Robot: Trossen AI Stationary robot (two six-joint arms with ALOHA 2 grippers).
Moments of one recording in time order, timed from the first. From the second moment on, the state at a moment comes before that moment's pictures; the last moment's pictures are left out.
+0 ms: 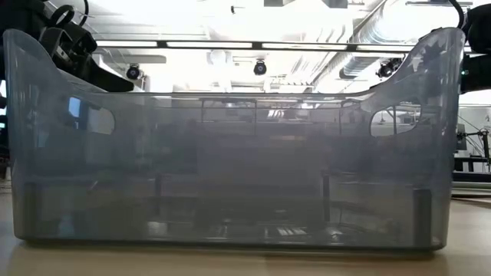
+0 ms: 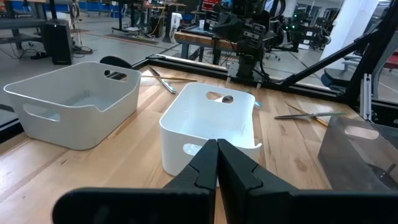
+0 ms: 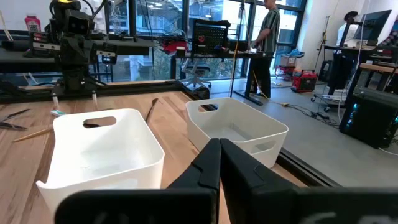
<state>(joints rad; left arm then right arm) 0.18 0.13 0.01 0.01 0.00 -0.13 -0.39 0.05 0.01 0.03 0.08 -0.08</state>
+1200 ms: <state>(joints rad) 0.18 0.13 0.01 0.01 0.00 -0.13 -0.39 0.05 0.01 0.03 0.07 0.12</state>
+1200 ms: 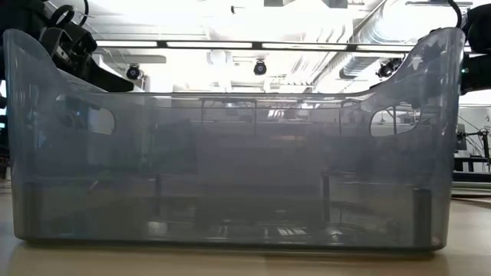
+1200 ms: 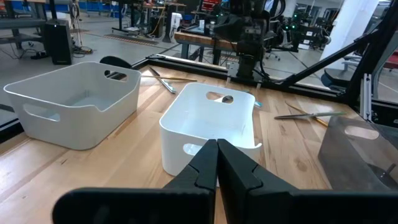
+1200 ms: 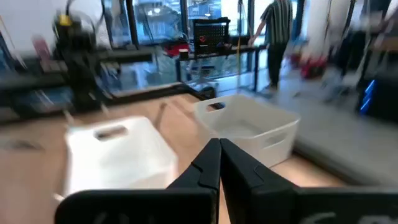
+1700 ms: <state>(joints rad) 0.18 0.13 0.01 0.06 0.00 -0.13 -0.36 0.14 0.08 0.13 0.10 0.28</state>
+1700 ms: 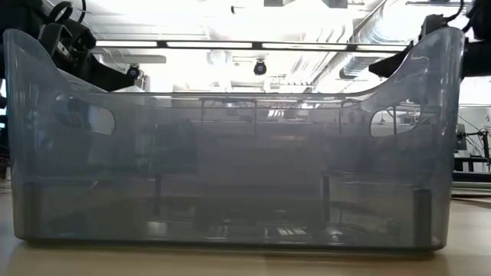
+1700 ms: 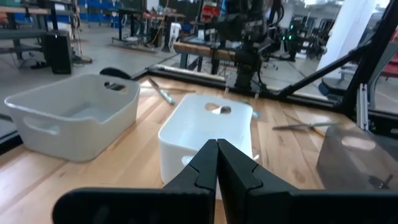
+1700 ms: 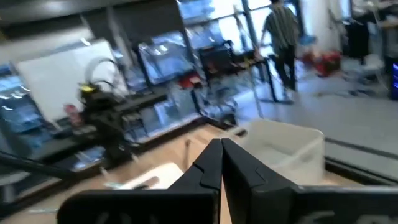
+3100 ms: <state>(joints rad) 0.18 0.13 0.01 0.09 -0.02 -0.11 0.24 1.42 0.84 -0.91 0.15 0.18</state>
